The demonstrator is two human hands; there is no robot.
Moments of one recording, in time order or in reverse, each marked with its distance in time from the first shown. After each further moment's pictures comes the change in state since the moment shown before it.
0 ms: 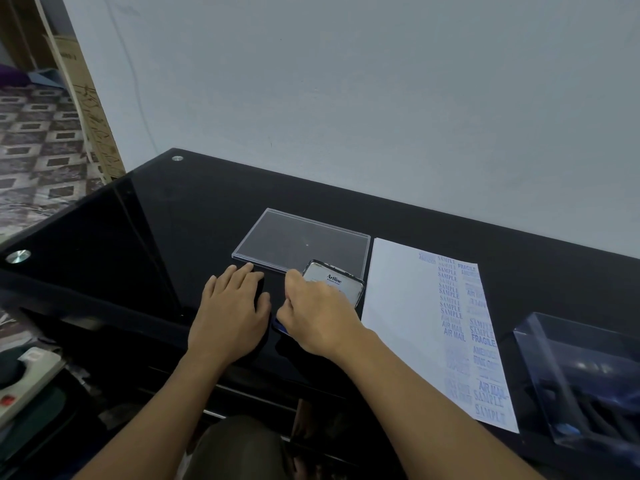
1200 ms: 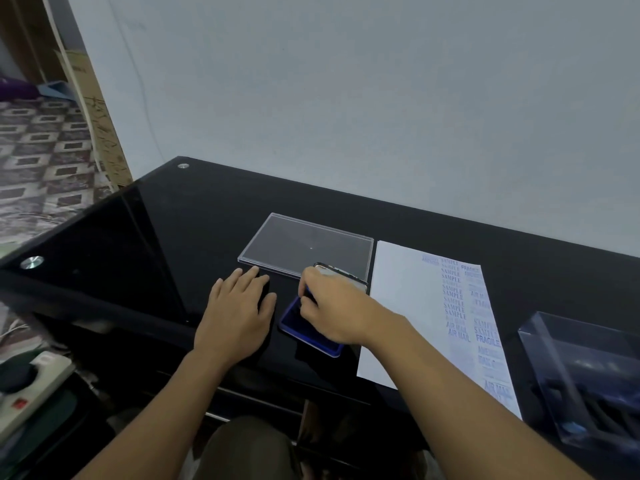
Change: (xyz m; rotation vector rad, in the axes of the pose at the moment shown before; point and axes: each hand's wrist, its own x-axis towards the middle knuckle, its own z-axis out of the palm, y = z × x) left_hand 0.001 0.000 -0.006 -0.032 -0.040 -0.005; right_hand -0.003 0.016 -0.029 0.079 -0.141 -0.046
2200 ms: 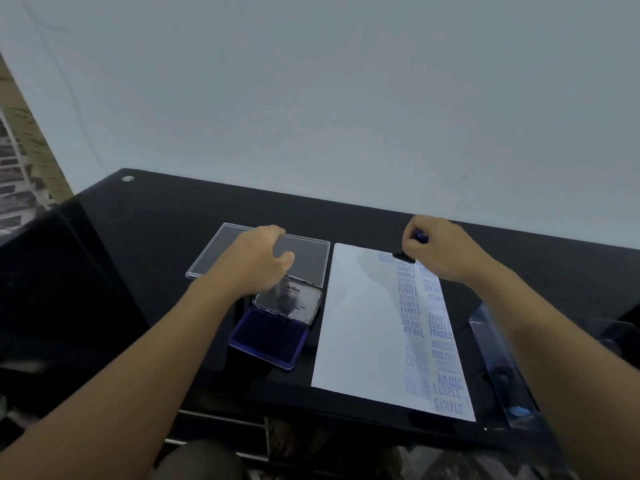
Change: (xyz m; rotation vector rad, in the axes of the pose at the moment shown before) left_hand 0.079 0.105 -0.045 -0.218 -0.204 0.132; right_hand -0.064 0.149 -0.125 0.051 0.379 0.387
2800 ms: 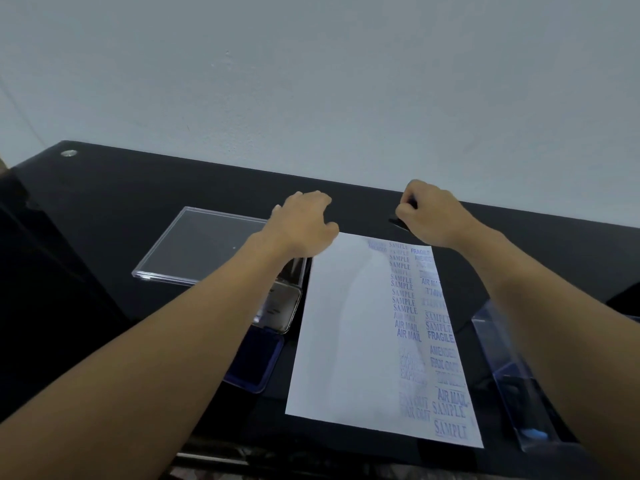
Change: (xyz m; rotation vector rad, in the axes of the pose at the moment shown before) left_hand 0.099 0.057 0.064 0.094 -0.092 0.129; right_hand 0.076 0.042 0.018 -0.095 0.015 0.037
